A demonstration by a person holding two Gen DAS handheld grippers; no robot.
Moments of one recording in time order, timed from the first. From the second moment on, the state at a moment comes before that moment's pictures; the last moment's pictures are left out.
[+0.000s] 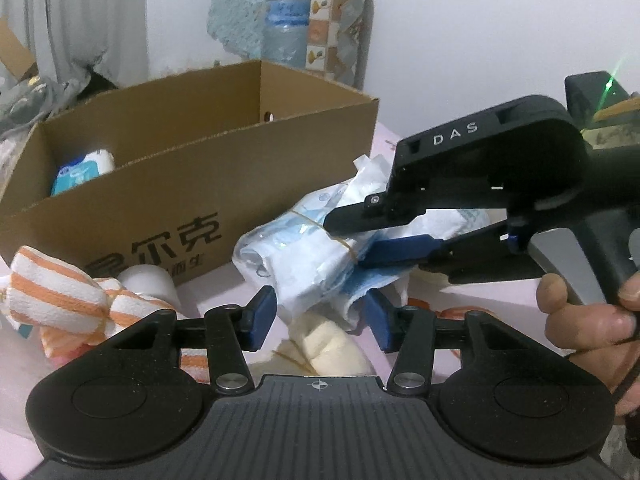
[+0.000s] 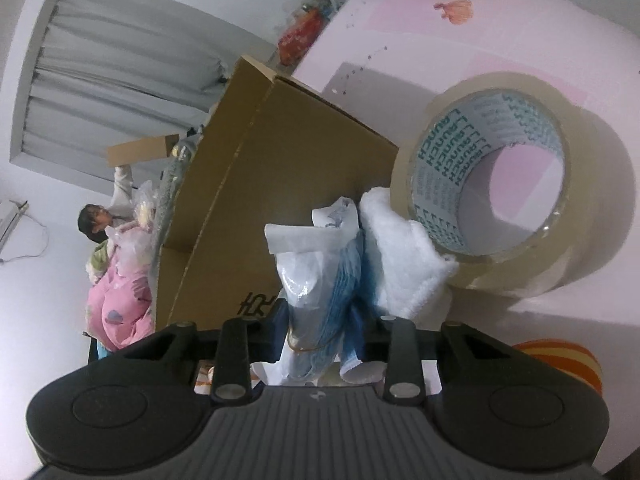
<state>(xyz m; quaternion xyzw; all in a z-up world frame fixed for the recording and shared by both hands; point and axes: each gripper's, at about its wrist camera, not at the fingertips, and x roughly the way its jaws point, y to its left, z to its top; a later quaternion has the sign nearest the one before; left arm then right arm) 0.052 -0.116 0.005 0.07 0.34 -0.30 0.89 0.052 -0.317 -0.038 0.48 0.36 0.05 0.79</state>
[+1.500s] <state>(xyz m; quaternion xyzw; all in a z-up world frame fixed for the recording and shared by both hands) 0.024 -0.055 -0.022 0.06 0.47 -0.21 0.86 0.065 -0.234 -0.051 0.26 0.54 0.40 0.69</state>
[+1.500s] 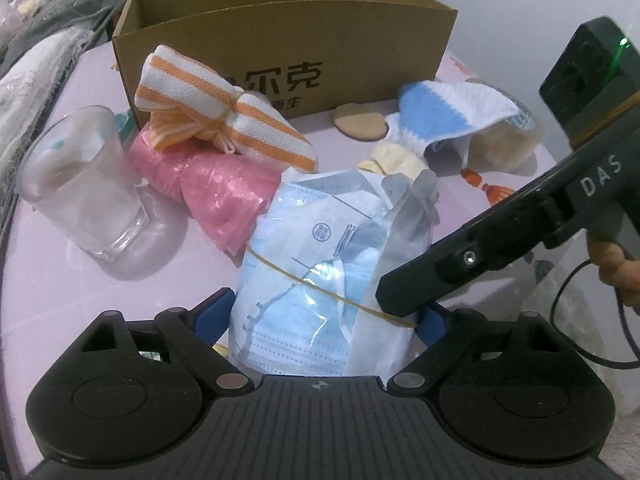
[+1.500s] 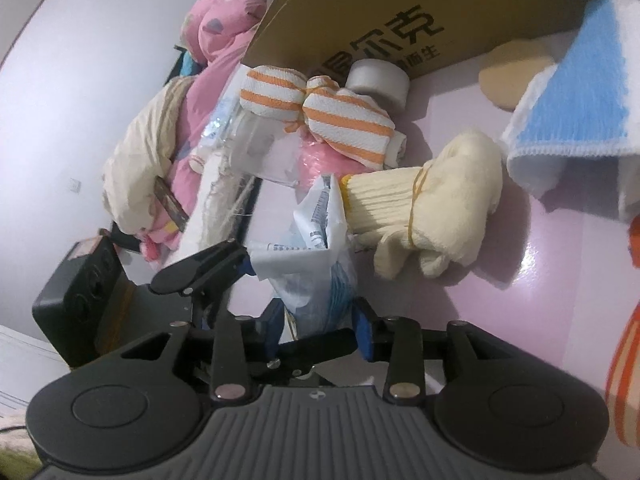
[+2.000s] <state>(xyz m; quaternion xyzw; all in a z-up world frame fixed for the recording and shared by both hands) 0.004 -0.018 -0.020 0.01 0.47 -0.19 0.86 0.060 -0.212 0.028 -0.05 0.45 0.34 0.82</state>
